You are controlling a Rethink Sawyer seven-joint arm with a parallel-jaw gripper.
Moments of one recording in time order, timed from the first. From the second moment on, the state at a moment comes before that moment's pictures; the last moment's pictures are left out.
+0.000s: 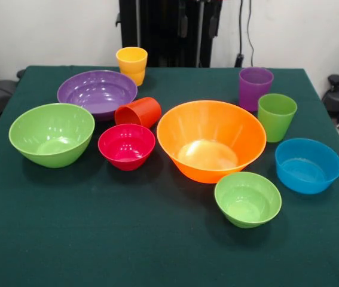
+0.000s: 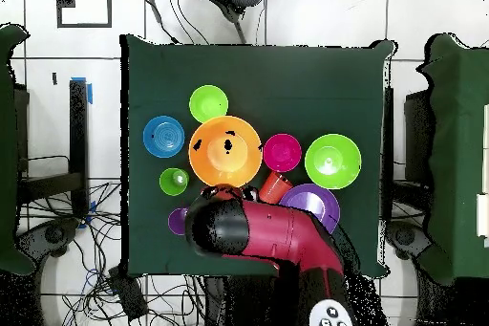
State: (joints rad) arm -0.26 -0.99 0.03 2.04 -0.07 0.47 1.58
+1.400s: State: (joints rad) arm -0.53 -0.88 0.21 1.90 -0.27 0.47 1.58
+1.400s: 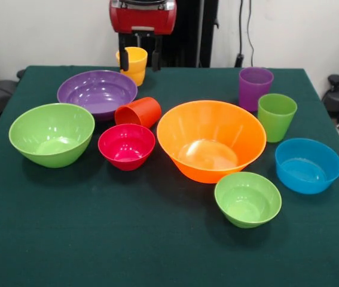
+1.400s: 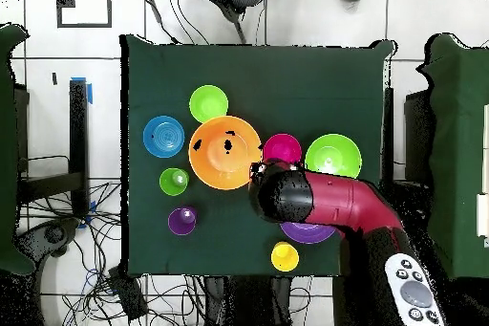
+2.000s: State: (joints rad) arm -0.55 -0.85 0.27 1.85 -0.34 0.47 1.58
